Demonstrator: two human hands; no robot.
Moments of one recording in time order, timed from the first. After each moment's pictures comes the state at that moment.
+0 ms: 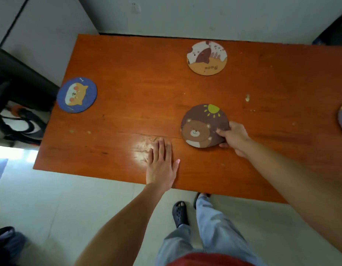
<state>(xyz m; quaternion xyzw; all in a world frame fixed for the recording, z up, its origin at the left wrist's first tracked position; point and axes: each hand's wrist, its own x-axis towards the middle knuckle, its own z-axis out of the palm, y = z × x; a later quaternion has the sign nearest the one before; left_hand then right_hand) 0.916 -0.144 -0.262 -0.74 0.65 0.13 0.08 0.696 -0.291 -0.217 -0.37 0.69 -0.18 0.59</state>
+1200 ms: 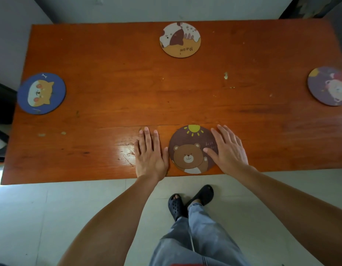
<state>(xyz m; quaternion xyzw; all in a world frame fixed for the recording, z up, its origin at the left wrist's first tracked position) 0.917 -0.137 -0.288 -0.73 0.67 0.13 0.02 0.663 -0.162 -0.251 -0.75 0.65 0.04 0.15</state>
